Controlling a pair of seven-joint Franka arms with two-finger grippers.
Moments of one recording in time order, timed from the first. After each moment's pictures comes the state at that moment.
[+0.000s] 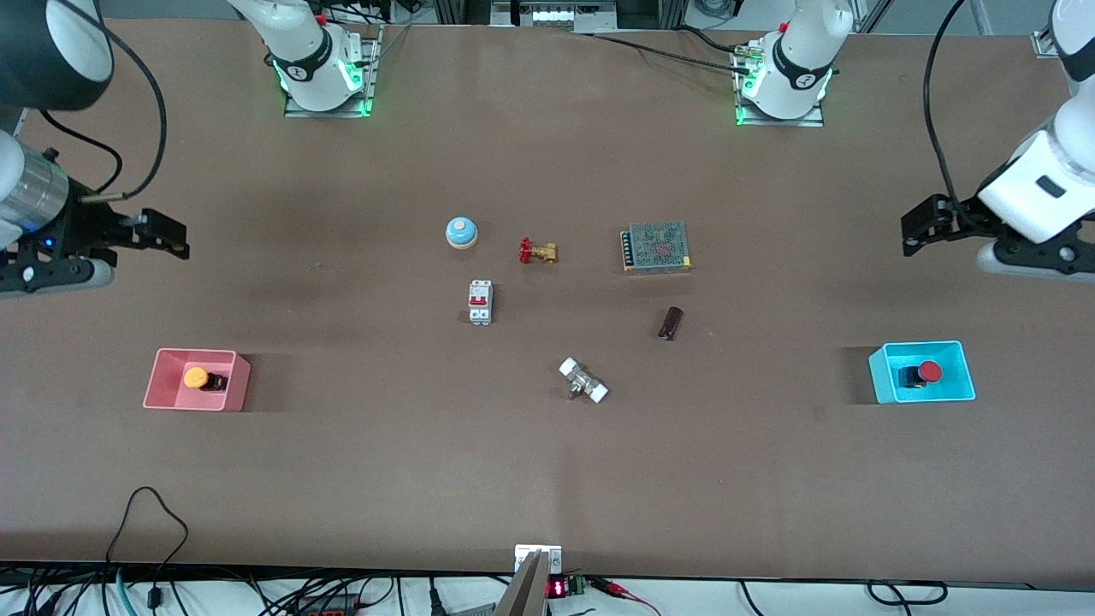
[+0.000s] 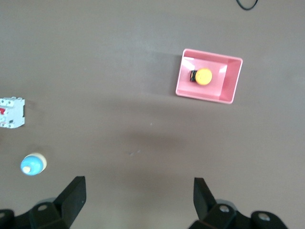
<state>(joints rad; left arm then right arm) 0.00 0.06 -0.05 -1.58 0.05 1.65 0.02 -0.06 0.12 0.12 -1.57 -0.04 1.63 -0.06</state>
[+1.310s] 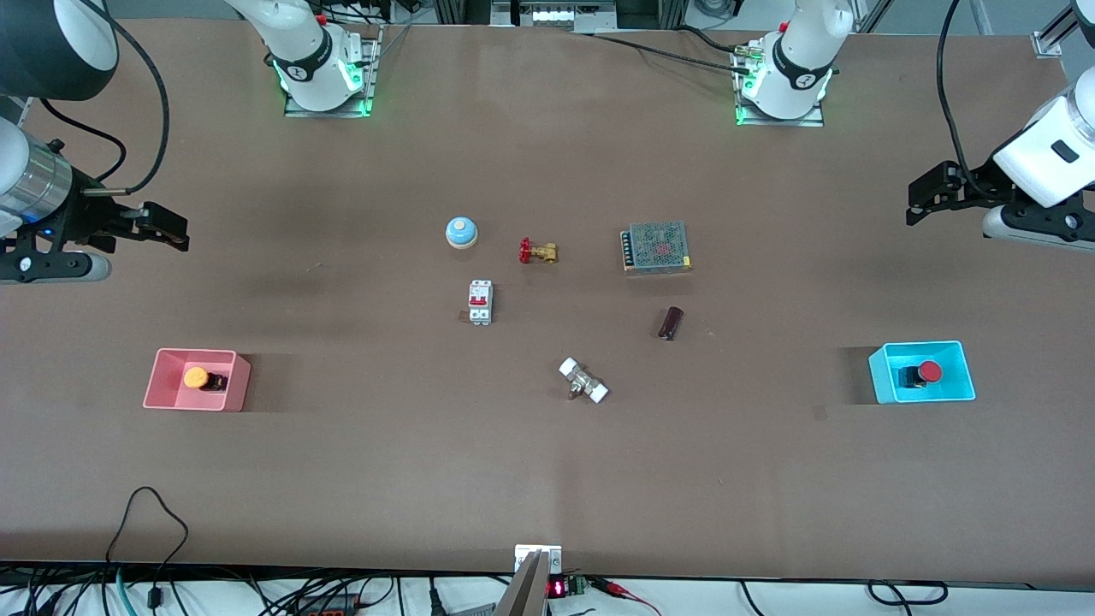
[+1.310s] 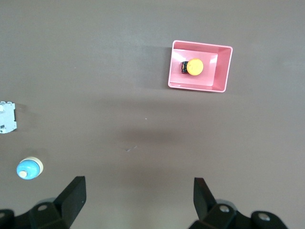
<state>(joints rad) 0.00 0.00 -0.04 -1.63 -0.01 1.62 0.12 0.04 0.12 0.02 -1.57 -0.07 1.62 0.00</state>
